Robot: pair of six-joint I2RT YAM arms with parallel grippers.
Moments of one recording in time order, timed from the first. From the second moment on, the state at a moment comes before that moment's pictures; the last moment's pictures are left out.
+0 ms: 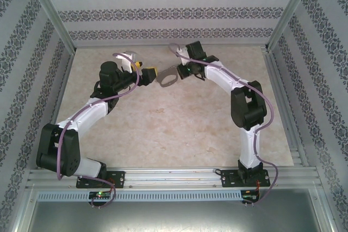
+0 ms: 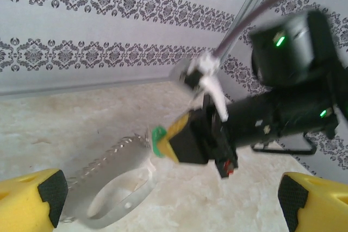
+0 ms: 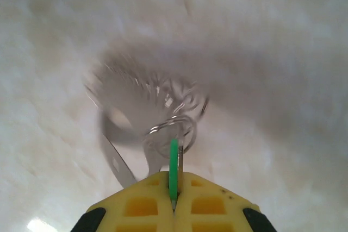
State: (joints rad) left arm -0.22 1.42 0.89 0.38 0.50 -0.33; right arm 0.41 2.08 1.67 -0.49 -0.21 -0.04
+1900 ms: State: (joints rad) left arm -0.22 1.16 0.52 0.54 0.03 -0.11; right arm 0.16 1.22 0.89 -0.21 0.05 0.25
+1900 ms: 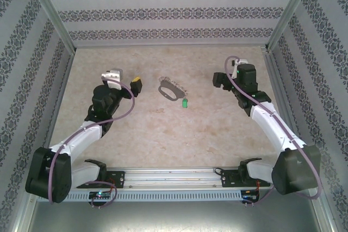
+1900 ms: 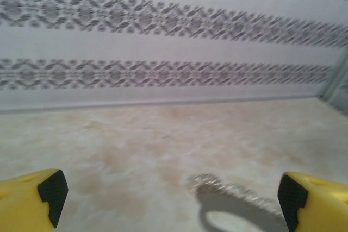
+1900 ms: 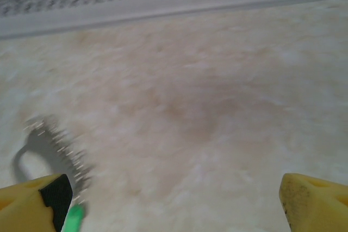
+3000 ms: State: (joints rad) left arm -0.08 1.59 0.27 0.98 -0.14 0.08; right arm 0.04 1.41 0.35 0.70 0.17 0.04
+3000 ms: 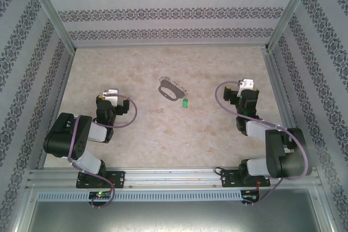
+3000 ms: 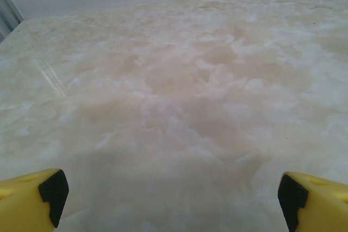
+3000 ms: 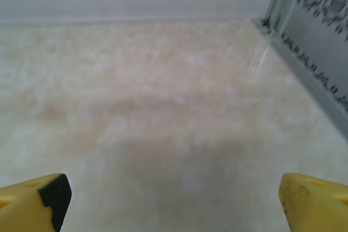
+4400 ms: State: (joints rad) left arm 0.03 1.59 0.39 0.84 0.03 0.00; right arm 0.03 1.53 0.38 0.79 0.05 0.02
